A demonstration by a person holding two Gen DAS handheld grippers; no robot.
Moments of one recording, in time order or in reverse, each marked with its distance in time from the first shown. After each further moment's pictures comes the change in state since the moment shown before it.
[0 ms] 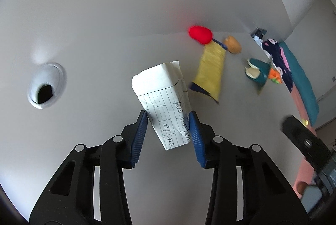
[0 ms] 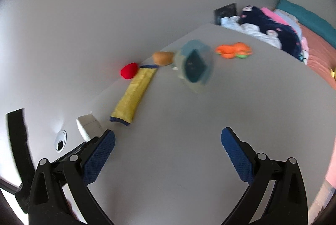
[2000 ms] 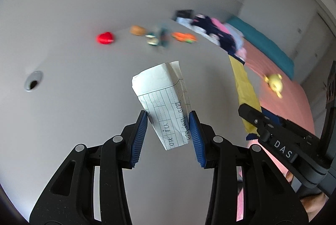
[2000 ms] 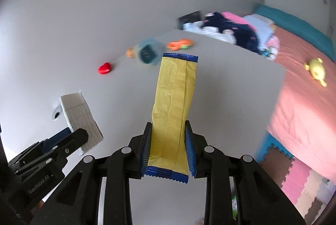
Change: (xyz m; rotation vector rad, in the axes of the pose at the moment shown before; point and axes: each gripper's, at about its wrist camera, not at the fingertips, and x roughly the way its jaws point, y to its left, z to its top) left arm -0.112 -0.137 -0.134 0.348 -0.066 -0.169; right arm -0.161 -0.102 -0.101 0.058 -0.090 -0.124
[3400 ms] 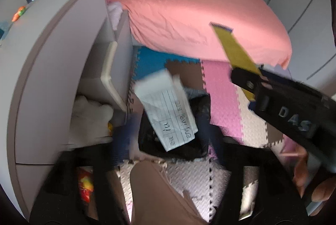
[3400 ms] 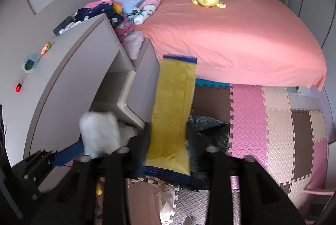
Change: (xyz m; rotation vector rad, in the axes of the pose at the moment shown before) left arm 0.076 -0.284 -0.209 0.608 0.384 -0.245; right arm -0.110 -0.278 -0.217 0.509 0.058 -0.327
